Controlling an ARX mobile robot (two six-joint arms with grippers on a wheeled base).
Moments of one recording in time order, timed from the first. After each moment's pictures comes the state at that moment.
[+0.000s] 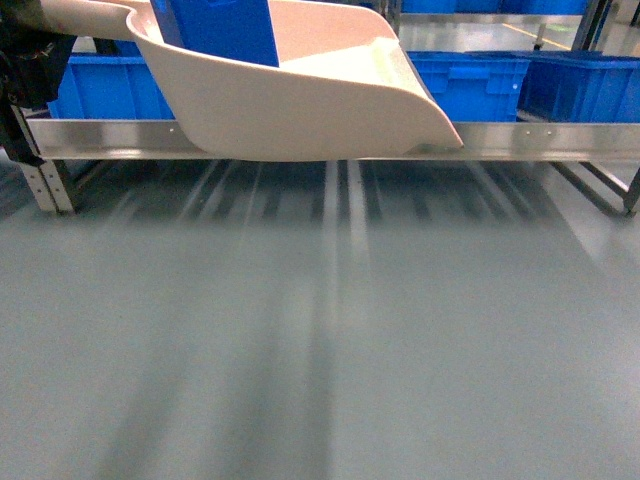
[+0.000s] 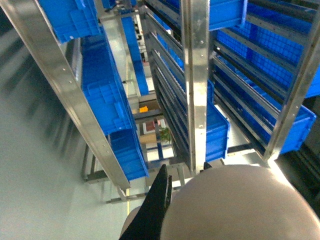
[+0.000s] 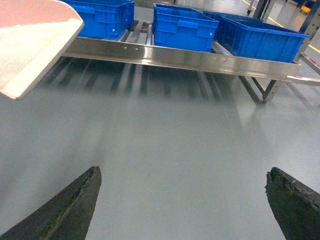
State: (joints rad) left arm -0.07 1.72 0.76 1.15 0.18 -1.46; right arm 0.79 0.48 0.43 -0.25 0.83 0.10
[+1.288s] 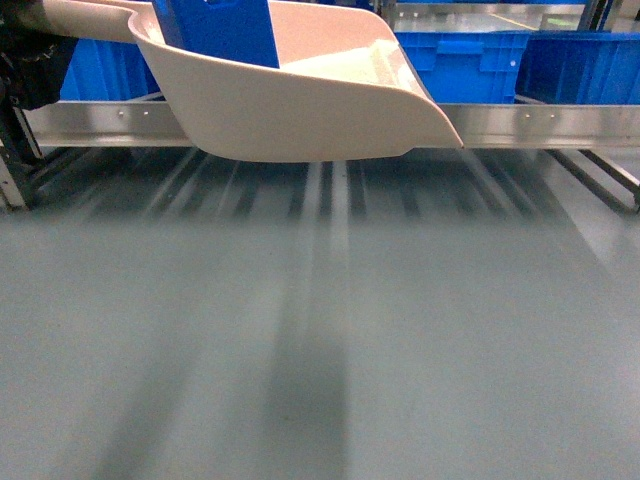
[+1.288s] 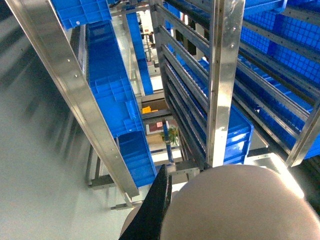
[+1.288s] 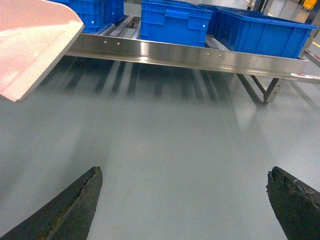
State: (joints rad) left arm -0.07 1.72 0.76 1.14 0.18 -1.46; right arm 0.79 0.48 0.43 -0.25 0.83 0.10
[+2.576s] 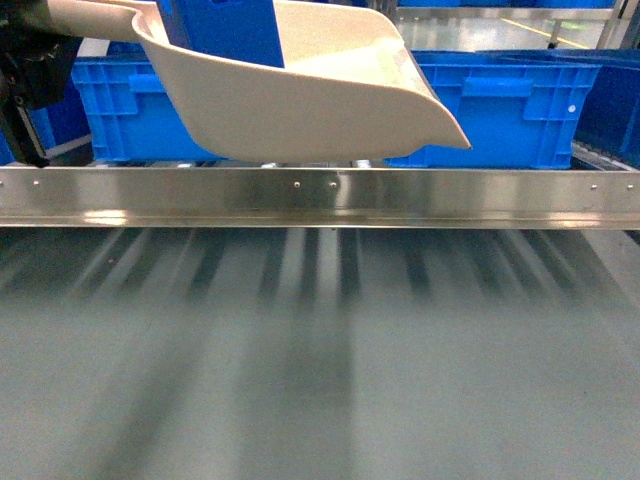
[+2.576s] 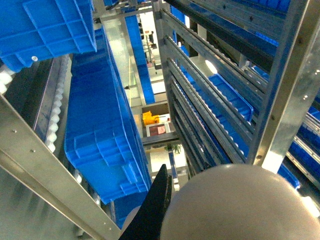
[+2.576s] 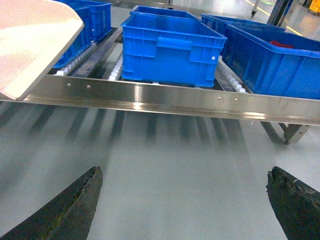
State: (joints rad) left arm -0.07 1.72 0.76 1.14 0.18 -1.46; right arm 0.79 0.48 0.43 -0.24 0.83 0.10
